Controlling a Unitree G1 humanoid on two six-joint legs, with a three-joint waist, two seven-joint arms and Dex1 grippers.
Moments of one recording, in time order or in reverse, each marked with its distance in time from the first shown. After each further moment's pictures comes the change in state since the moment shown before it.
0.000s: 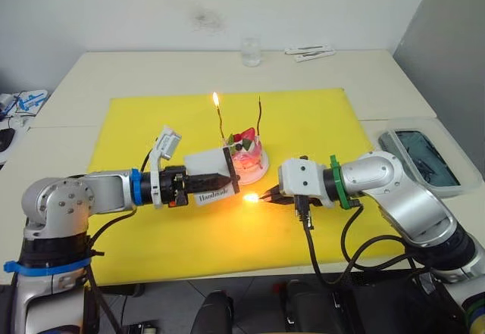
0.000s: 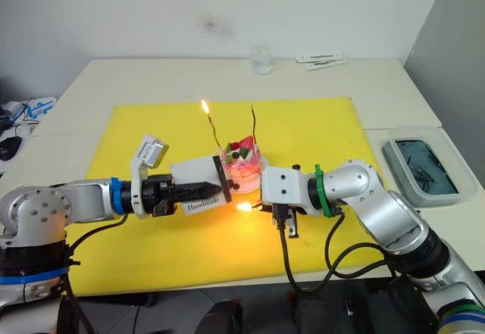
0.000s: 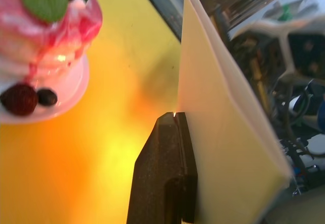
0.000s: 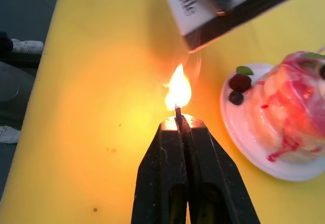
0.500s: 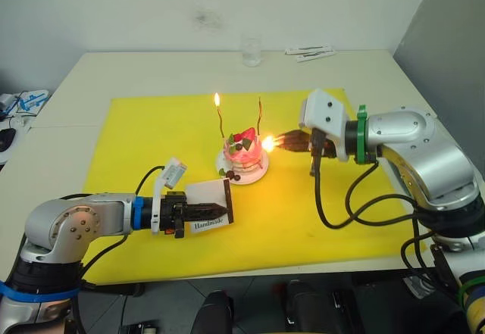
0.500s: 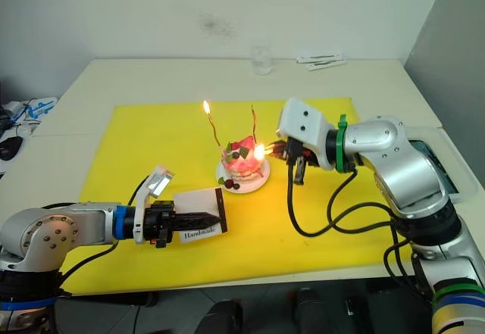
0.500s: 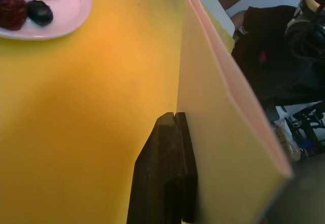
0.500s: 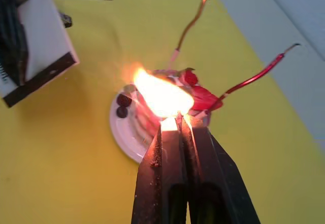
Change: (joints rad) left arm 0.129 0.060 -0.127 -0.067 0.116 -0.156 -0.114; right arm -0.197 0.029 -0.134 0.209 0.026 0.020 -0.113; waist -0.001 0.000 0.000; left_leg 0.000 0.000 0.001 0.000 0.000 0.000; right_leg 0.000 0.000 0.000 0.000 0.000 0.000
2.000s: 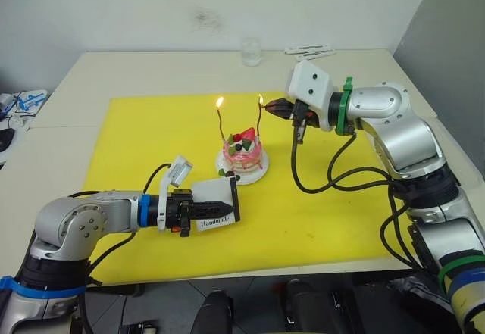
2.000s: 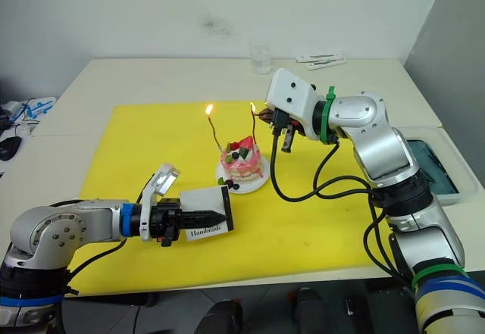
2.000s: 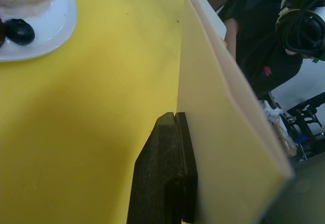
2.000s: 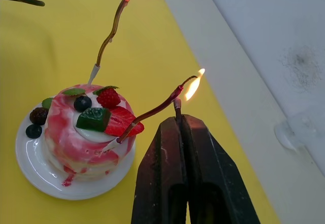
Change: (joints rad) left arm -0.030 -0.018 -0.027 0.010 0.007 -0.024 -0.019; right arm -0.120 0.112 0.038 0.257 -0.150 -0.238 -0.028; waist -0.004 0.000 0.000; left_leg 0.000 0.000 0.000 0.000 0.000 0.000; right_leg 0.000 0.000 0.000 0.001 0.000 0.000
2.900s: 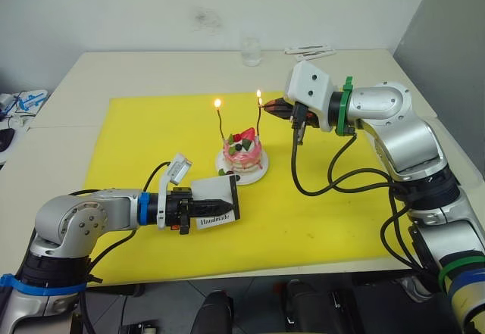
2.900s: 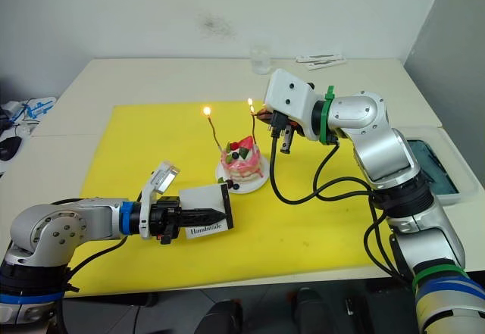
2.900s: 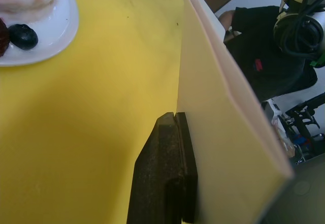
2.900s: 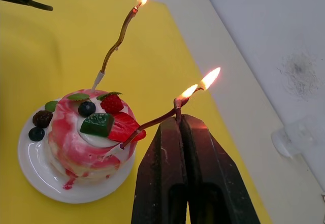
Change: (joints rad) left arm -0.009 0.000 -0.002 0.015 0.000 0.000 -0.002; right arm 0.004 -0.001 0.000 -0.027 -0.001 -0.005 0.001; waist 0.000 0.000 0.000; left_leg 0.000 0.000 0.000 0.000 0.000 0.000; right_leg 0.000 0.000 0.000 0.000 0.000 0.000
